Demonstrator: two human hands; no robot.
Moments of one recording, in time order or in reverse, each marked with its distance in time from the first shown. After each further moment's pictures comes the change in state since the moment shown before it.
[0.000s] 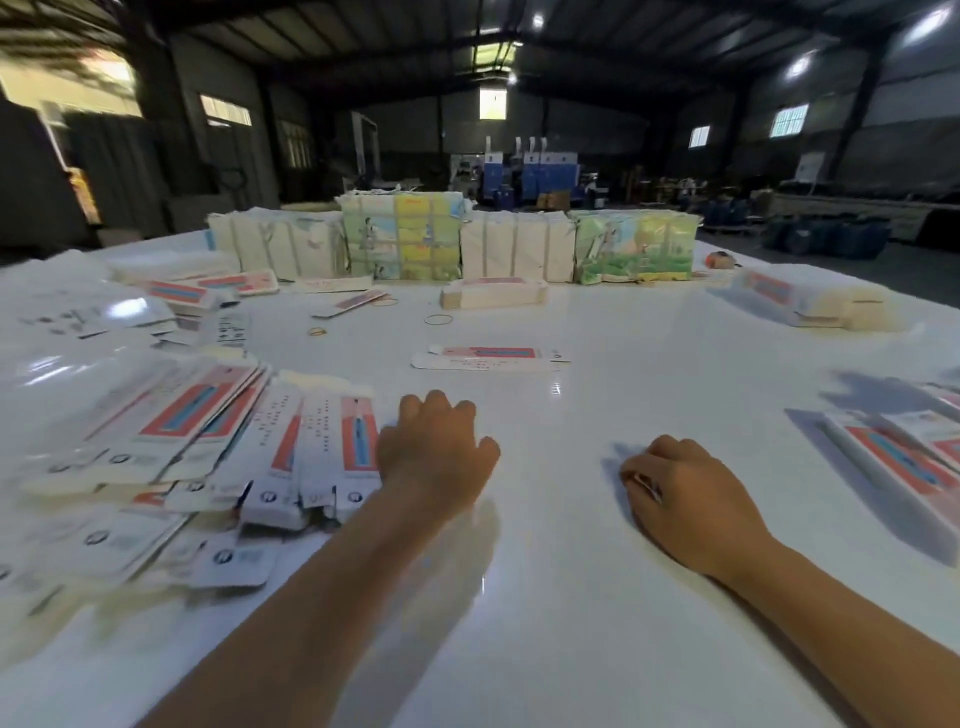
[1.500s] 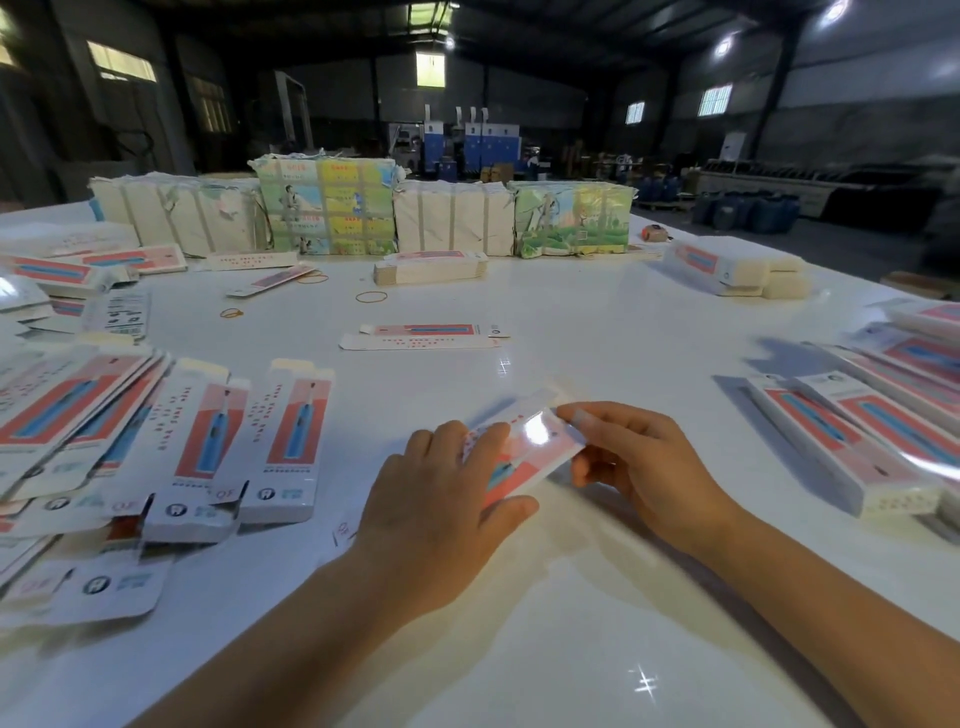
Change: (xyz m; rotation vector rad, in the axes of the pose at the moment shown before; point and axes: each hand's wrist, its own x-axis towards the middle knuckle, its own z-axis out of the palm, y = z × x) left_hand -0.049 0.039 0.020 -0.058 0.028 0.454; right_hand -0.005 -0.009 -0.026 1.410 -0.030 0.354
